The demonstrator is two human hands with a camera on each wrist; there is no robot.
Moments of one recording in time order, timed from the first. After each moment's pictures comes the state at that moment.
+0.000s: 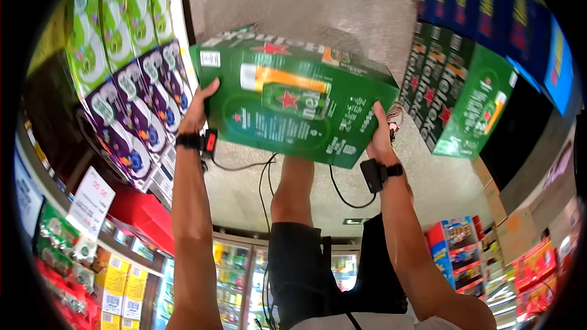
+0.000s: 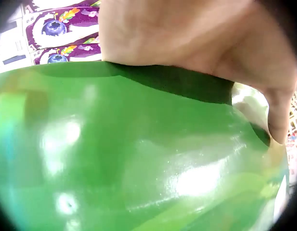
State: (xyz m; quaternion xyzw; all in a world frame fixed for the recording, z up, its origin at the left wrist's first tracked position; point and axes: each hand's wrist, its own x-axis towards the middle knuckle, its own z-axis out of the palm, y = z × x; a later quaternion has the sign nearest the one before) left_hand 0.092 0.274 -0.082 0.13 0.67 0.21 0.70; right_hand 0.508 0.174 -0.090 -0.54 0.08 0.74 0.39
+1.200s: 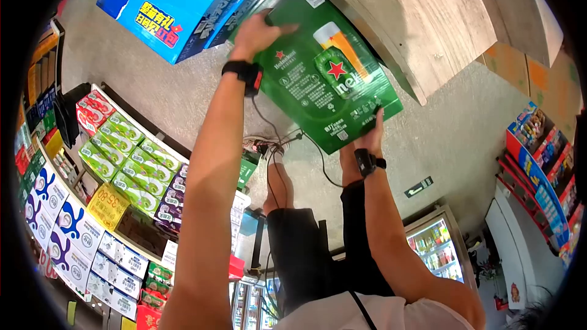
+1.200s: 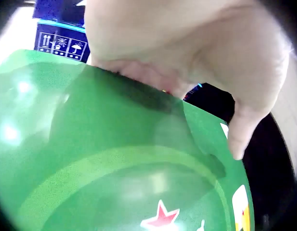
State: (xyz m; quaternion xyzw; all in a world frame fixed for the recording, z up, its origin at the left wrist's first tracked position) left_hand 0.806 0.364 0.010 0.82 0.39 -0.13 0.41; right_hand 0.791 -0.021 -0.038 -0.34 0.34 0.39 0.79
